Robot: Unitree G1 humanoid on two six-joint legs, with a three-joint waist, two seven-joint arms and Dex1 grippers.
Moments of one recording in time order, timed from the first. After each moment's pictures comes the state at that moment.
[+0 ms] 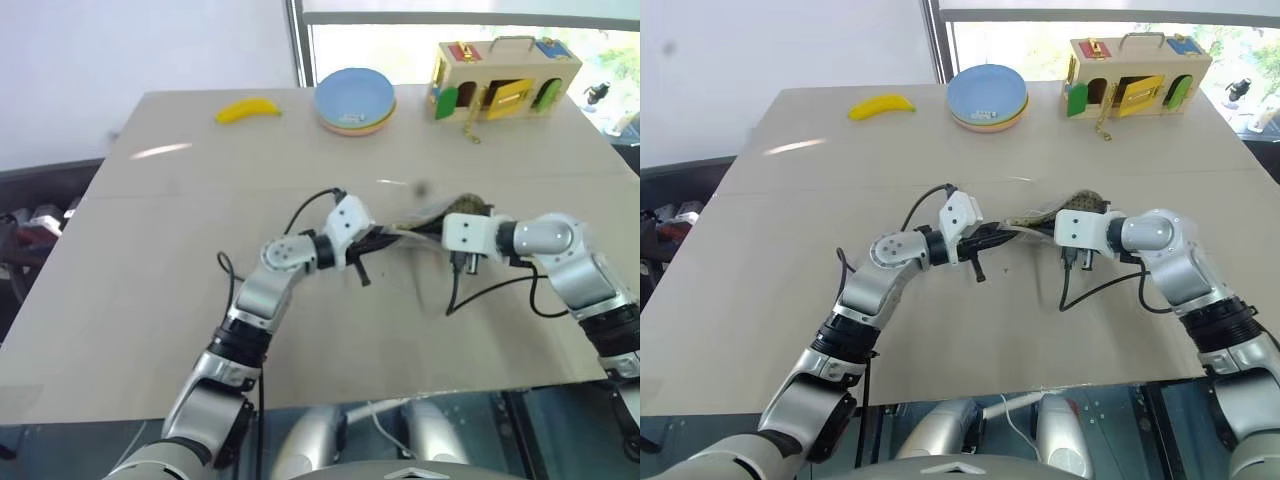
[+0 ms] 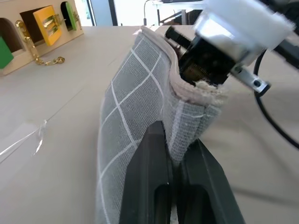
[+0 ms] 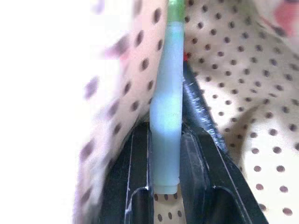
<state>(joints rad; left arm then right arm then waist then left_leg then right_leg) -0.56 0.27 -0.24 0.14 -0.16 0.16 -0.86 -0.58 -0.74 0.29 0.05 -0.22 0.13 1.00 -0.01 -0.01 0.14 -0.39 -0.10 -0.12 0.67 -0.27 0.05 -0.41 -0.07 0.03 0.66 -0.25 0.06</state>
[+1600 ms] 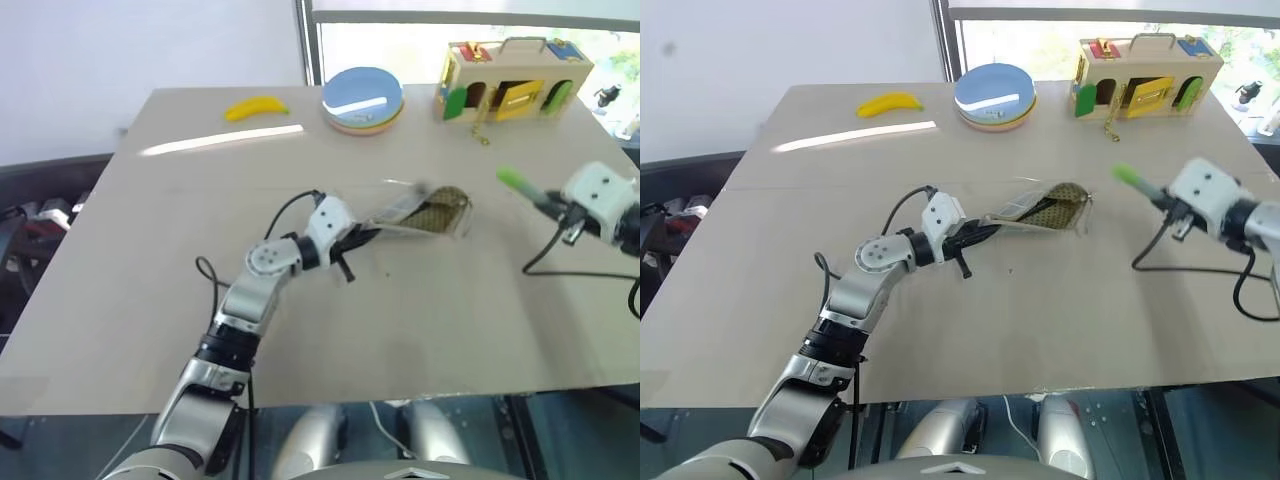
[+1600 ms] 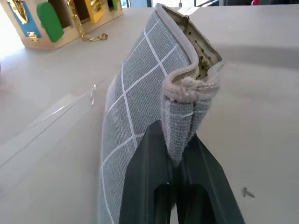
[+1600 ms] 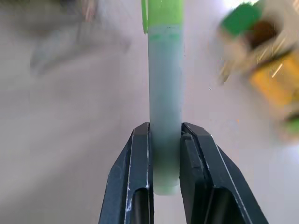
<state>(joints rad) -0.52 0.31 -0.20 0.16 -0.14 0.12 -0.80 -0.38 -0.97 -0.10 0.13 0.07 0.22 0.91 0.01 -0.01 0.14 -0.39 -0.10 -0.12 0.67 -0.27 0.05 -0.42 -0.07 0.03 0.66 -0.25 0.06</state>
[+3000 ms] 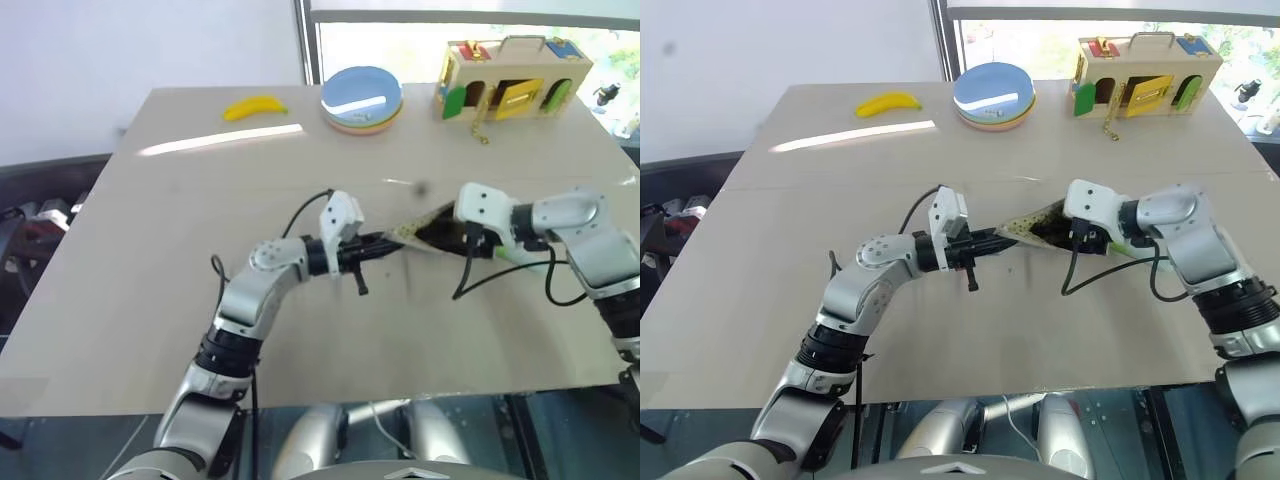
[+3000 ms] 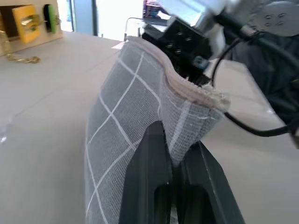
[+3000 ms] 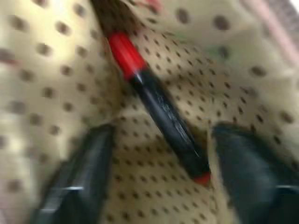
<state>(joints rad) -0.51 0.29 -0.20 -0.06 -0.39 0.42 -0.95 -0.70 -0.83 0.30 0.03 0.02 0.35 1.15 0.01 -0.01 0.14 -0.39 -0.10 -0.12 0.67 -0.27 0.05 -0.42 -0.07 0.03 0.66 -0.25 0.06</state>
